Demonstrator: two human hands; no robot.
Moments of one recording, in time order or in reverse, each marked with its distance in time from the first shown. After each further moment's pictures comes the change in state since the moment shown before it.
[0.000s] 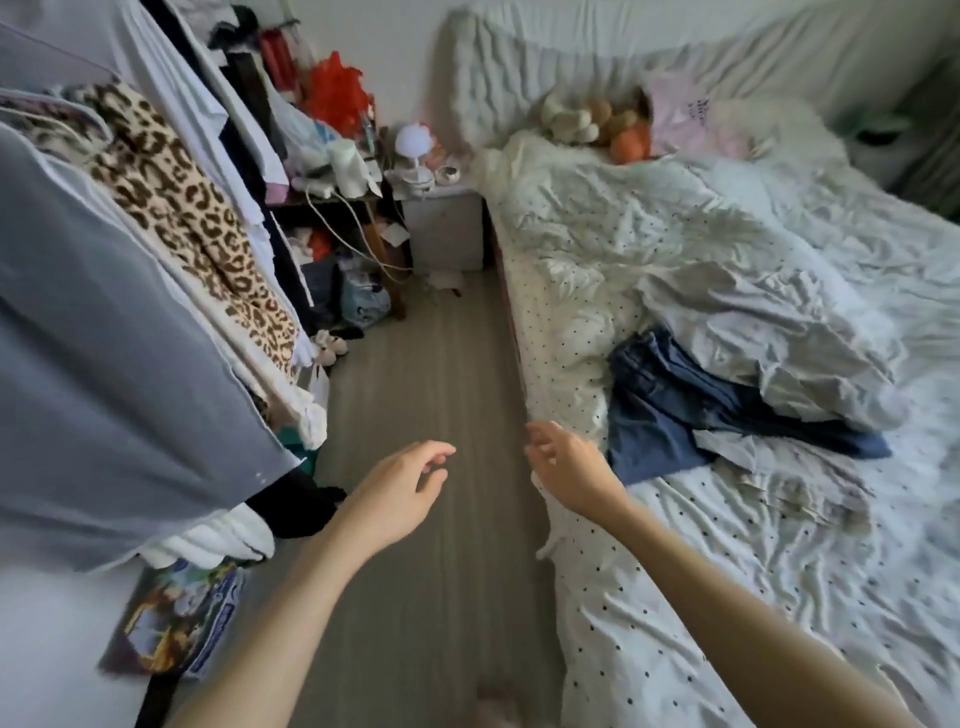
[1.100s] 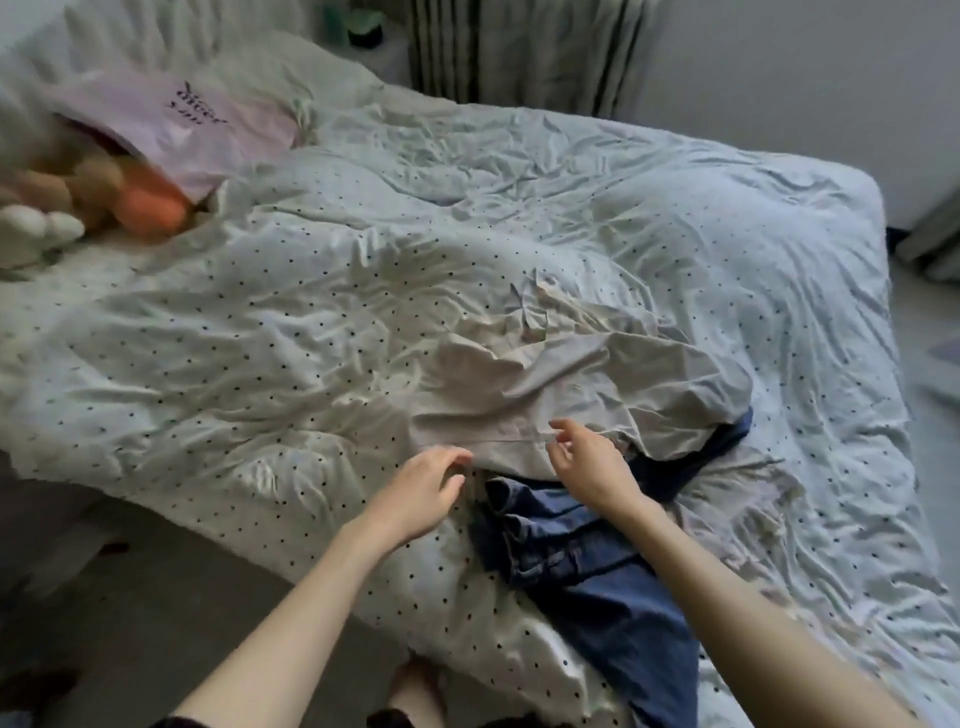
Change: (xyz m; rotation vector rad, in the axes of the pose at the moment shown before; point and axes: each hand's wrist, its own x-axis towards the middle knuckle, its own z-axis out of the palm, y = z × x) left_hand 0.631 0.196 0.129 0.299 -0.855 0.815; right_hand 0.316 0.254 -0.188 0.183 0.608 0.967
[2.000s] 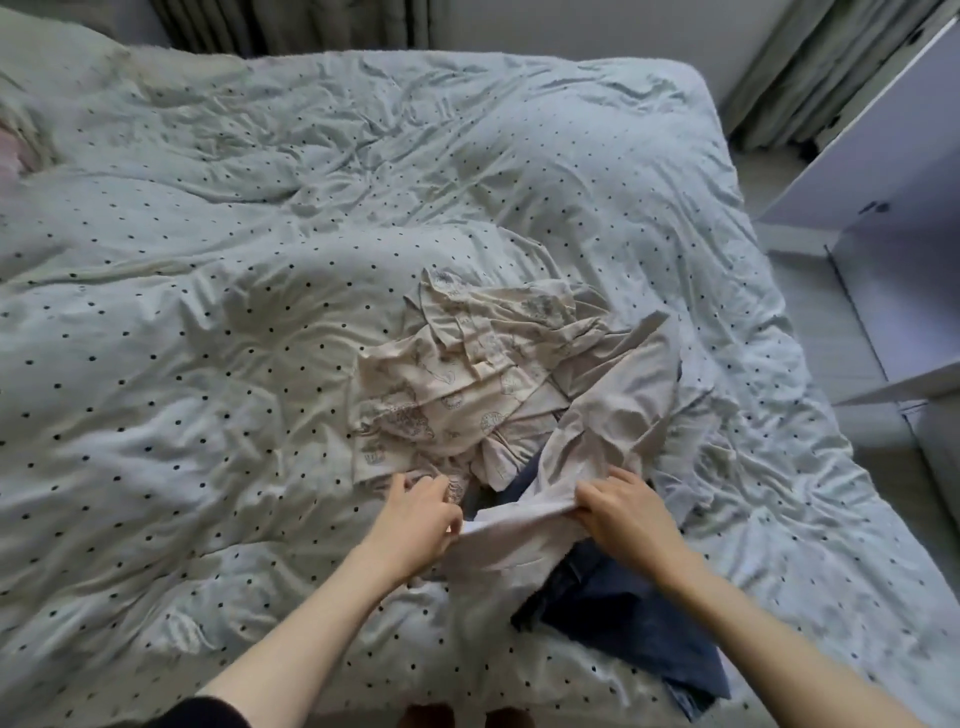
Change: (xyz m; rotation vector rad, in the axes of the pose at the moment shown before) left_hand 0.128 -0.037 0.014 0.695 -0.336 0.495; right_hand -0.008 0.042 0.011 -0.465 0.238 -0.104
